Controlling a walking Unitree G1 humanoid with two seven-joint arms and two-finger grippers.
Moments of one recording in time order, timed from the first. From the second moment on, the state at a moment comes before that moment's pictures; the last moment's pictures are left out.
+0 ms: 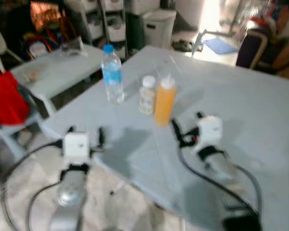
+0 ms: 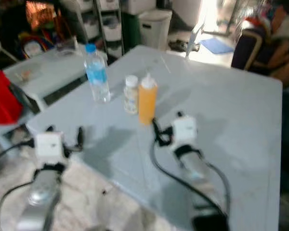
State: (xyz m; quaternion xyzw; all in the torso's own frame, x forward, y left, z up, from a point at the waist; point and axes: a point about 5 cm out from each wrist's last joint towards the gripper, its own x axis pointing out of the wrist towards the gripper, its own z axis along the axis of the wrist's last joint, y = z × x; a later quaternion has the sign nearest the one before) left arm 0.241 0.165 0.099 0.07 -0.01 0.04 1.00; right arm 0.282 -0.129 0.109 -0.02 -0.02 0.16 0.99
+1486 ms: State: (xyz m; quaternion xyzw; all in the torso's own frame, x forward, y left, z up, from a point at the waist) left arm 0.228 0.167 0.098 0.09 0.01 0.03 1.00; right arm 0.338 -0.126 0.181 -0.04 -0.11 0.30 0.95
